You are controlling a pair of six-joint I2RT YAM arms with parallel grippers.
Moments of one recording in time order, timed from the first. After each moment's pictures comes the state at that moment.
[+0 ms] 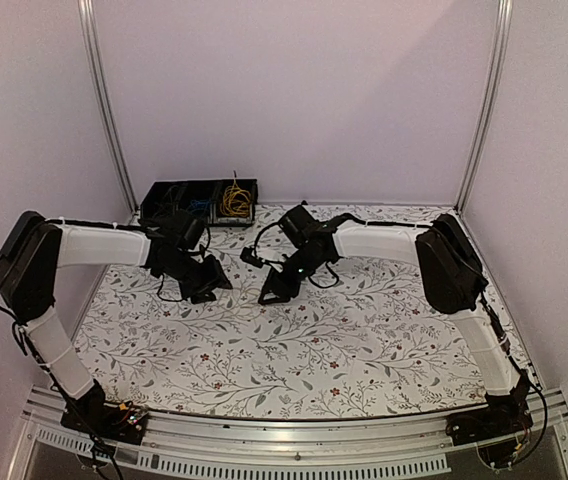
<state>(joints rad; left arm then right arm) -0.50 1.73 1.03 -0.36 0.21 -0.90 0.81 2.43 1.98 -0.57 -0.55 -0.40</state>
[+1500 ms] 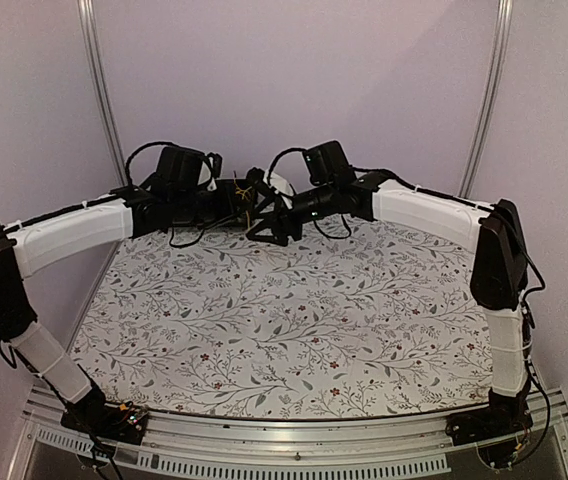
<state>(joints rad) -0.61 1.60 1.29 -0.20 0.06 -0.70 0.77 2.12 1.94 -0.35 -0.64 -0.41</state>
